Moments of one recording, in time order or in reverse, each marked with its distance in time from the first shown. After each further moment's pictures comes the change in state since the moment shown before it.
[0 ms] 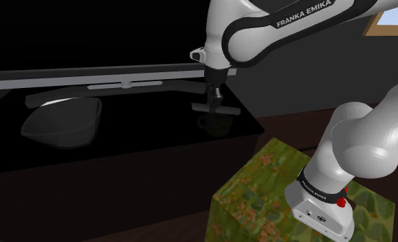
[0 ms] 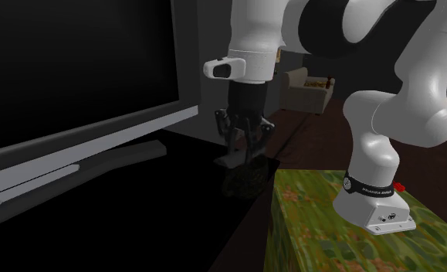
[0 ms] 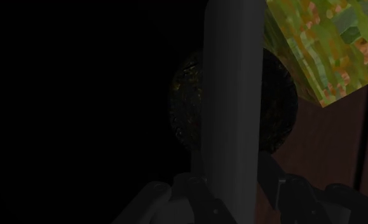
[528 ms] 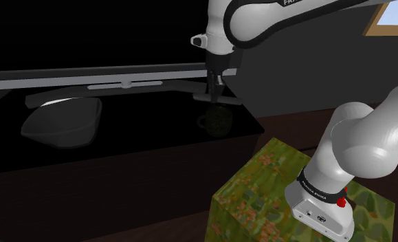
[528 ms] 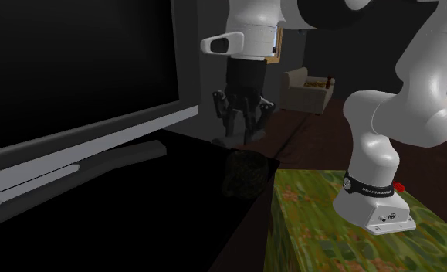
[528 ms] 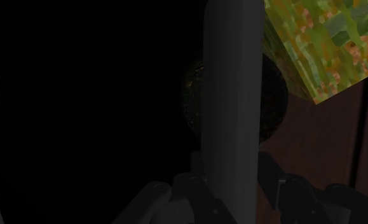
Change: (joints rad) arm -0.005 -0.027 -0.013 0.081 -0.001 -0.107 -0.022
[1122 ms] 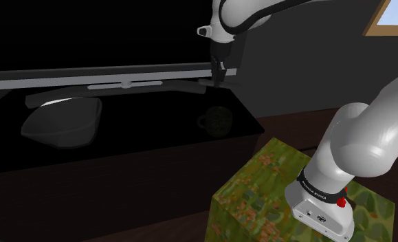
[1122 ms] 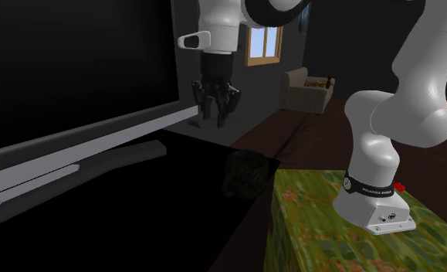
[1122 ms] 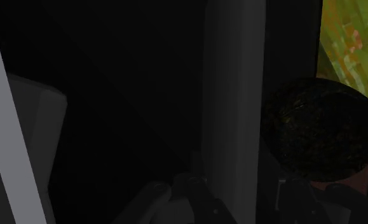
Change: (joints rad) arm -0.074 0.132 -0.132 0.141 -0.036 0.001 -0.184
